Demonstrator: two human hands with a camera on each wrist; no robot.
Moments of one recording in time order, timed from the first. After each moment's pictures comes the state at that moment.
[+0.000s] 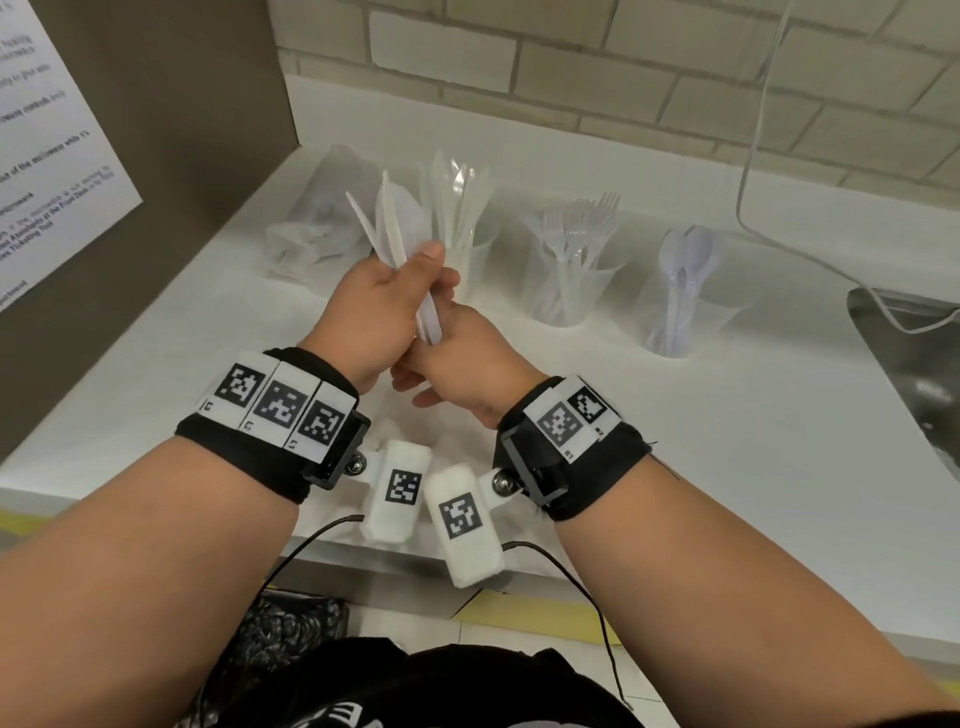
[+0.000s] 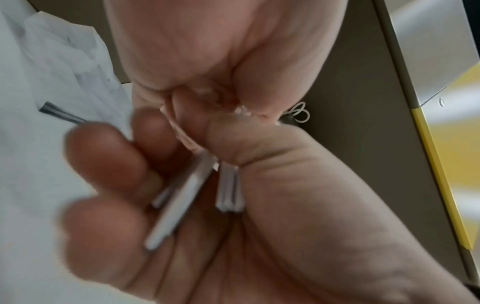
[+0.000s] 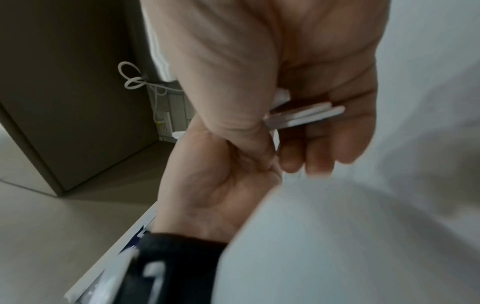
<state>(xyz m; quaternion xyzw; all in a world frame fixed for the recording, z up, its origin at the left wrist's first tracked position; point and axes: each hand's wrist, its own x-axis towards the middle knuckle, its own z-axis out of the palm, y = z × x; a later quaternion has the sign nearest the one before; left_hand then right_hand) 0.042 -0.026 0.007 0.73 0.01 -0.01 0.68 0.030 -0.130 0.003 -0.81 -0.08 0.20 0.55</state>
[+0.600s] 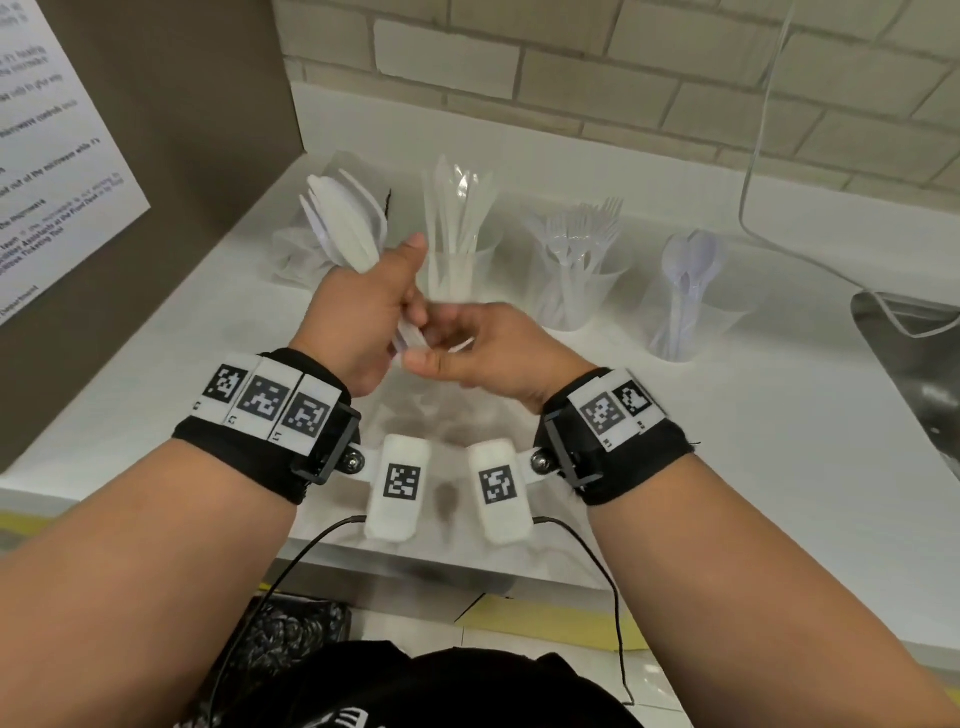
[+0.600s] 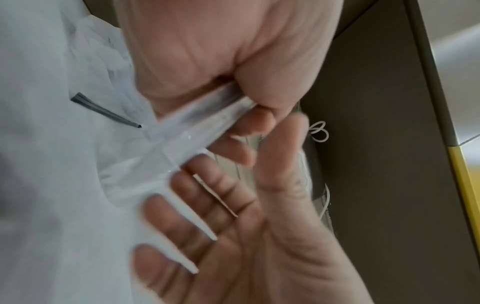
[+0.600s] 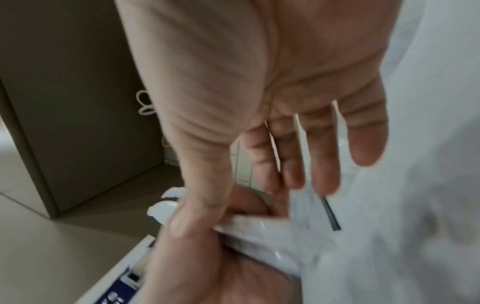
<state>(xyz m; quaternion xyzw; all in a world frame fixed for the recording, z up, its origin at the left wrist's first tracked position) 0.045 -0.018 0.009 0.62 0.08 -0.01 0.78 0.041 -0.160 0.006 -0.82 -0.13 0.20 0.52</state>
